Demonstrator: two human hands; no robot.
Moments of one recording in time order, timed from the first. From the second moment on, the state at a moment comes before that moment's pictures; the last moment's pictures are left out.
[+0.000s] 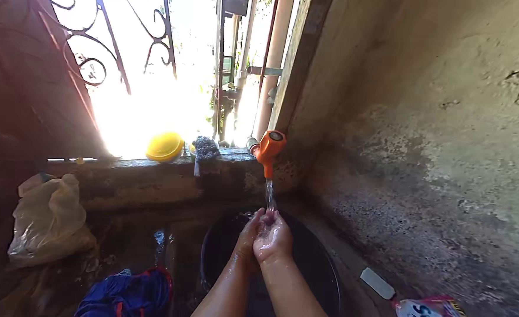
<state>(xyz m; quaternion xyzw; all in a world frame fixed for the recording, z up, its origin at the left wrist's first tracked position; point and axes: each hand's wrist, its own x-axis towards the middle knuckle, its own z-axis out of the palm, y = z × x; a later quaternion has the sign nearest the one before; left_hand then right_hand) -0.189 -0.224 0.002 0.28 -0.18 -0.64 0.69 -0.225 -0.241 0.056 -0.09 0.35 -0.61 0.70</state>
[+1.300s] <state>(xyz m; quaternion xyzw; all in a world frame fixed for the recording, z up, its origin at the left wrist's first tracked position) -0.102 -0.114 0.103 0.75 -0.50 -0.21 0.38 -0.375 -0.249 -0.058 -0.86 0.49 0.07 0.11</state>
